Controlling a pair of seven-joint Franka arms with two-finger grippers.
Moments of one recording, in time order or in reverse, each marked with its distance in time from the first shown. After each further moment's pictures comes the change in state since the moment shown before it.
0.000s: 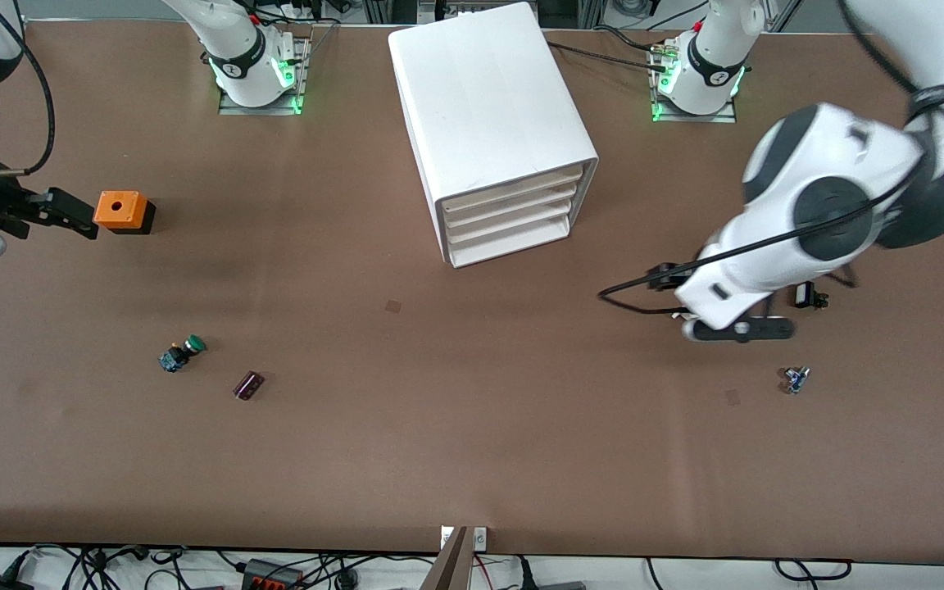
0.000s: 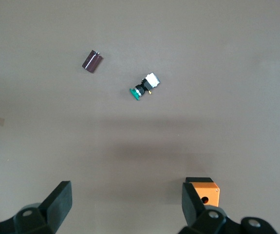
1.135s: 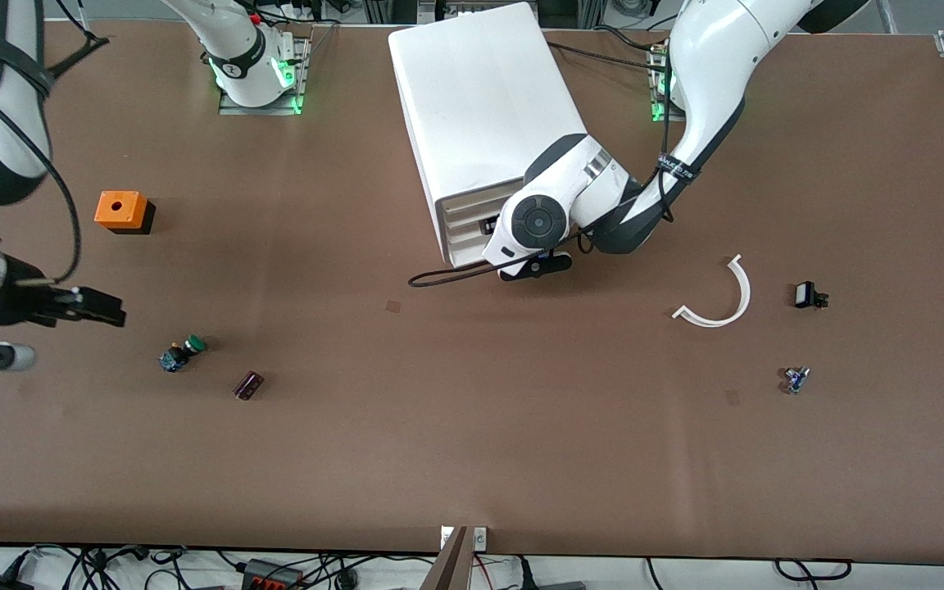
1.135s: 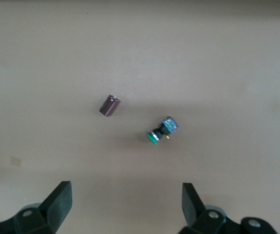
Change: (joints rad) left arm -0.374 0.244 -0.036 -0.204 -0.207 0.225 -0.599; right arm 0.026 0.386 0.008 0.491 0.038 -0.102 0.028
